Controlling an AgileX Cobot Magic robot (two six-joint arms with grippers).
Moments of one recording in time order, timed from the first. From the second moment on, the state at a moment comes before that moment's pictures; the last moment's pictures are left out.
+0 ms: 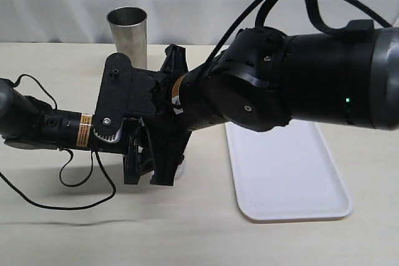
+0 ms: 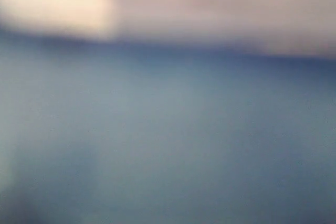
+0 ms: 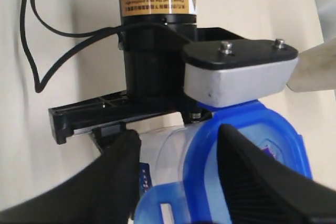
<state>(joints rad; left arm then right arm) -0.24 2.19 -0.93 1.38 -1.13 -0.45 0.89 1.73 -1.17 -0.22 0.43 -0.52</state>
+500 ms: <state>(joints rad) -0.25 2.19 -0.93 1.44 -1.17 -0.44 0.88 1.60 -1.19 -0.06 0.71 -0.51</state>
